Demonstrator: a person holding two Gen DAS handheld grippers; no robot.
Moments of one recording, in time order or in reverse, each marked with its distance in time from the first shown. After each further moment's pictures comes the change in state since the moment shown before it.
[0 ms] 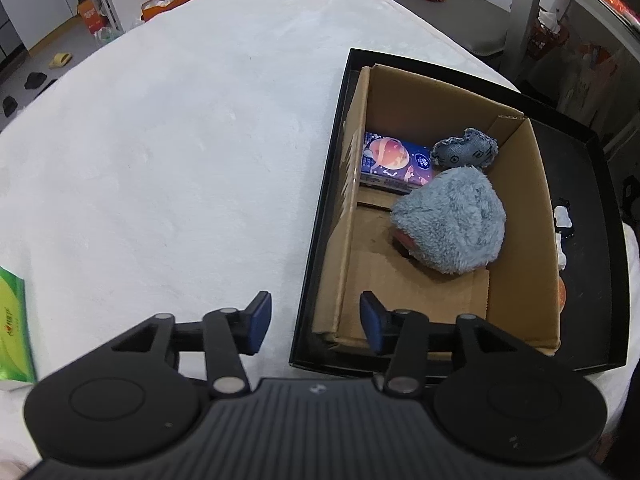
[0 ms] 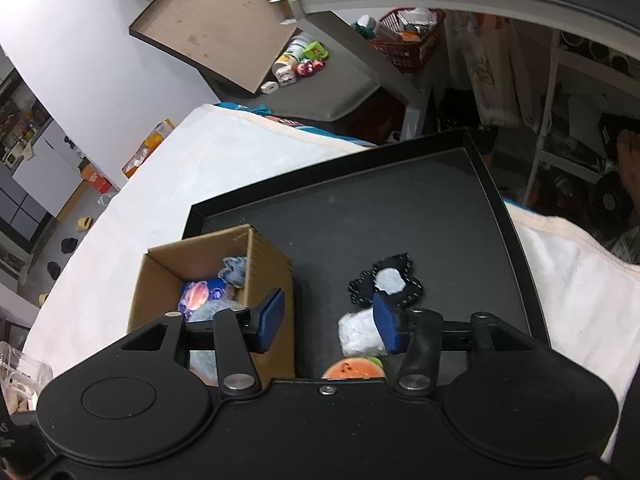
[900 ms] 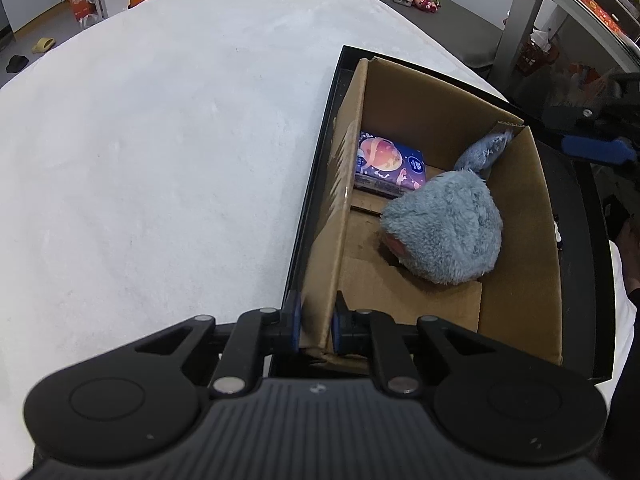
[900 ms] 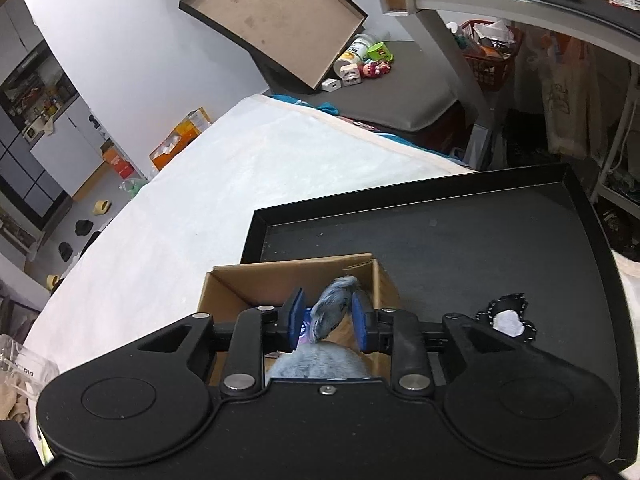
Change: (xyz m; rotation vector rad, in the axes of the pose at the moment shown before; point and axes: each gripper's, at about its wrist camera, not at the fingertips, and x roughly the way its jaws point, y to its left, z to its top) left arm 0.007 0.019 -0.013 -0.043 -0.030 -0.104; right arm 0.043 0.093 0.014 -0.097 -0.015 0.043
